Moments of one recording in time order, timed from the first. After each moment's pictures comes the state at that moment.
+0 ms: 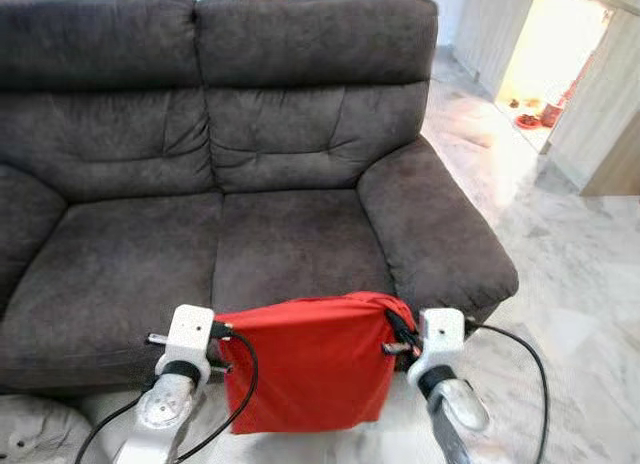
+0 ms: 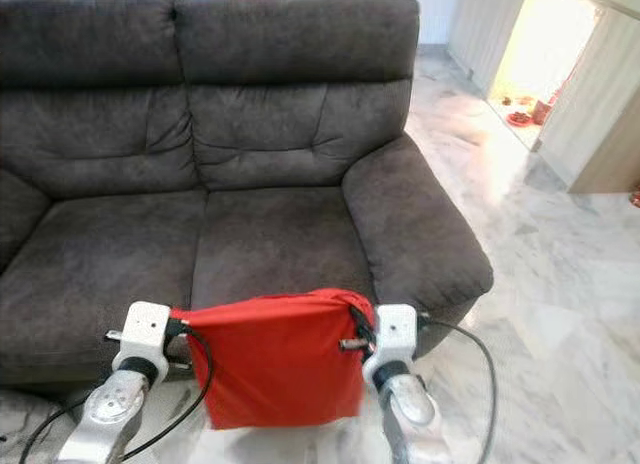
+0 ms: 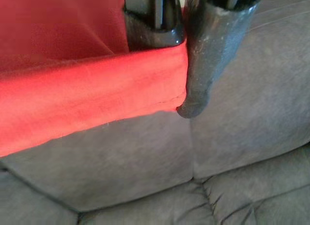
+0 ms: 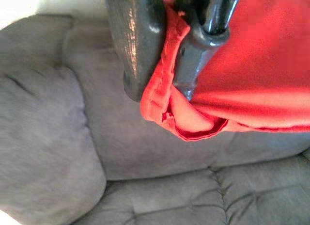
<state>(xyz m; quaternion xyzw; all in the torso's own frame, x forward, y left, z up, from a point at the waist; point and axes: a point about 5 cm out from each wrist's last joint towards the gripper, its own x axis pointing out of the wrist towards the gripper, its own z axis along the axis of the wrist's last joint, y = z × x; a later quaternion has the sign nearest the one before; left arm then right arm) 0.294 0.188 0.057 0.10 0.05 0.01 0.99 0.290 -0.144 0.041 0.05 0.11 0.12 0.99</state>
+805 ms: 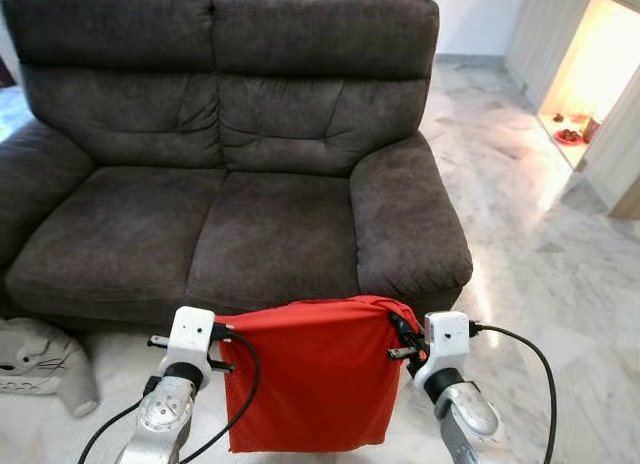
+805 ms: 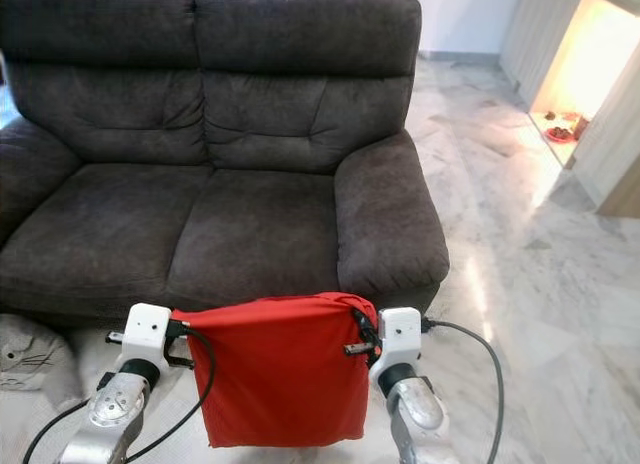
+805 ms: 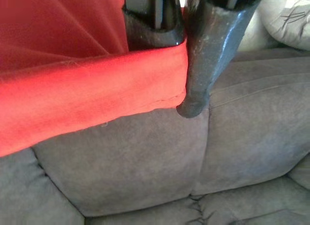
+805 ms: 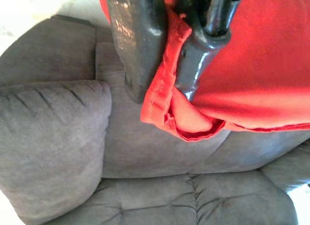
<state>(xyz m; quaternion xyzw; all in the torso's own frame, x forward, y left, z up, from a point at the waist) 0.290 0.194 0.052 0.09 0.06 0.02 0.99 0.291 -0.142 0.047 0.05 0.10 0.15 0.98</state>
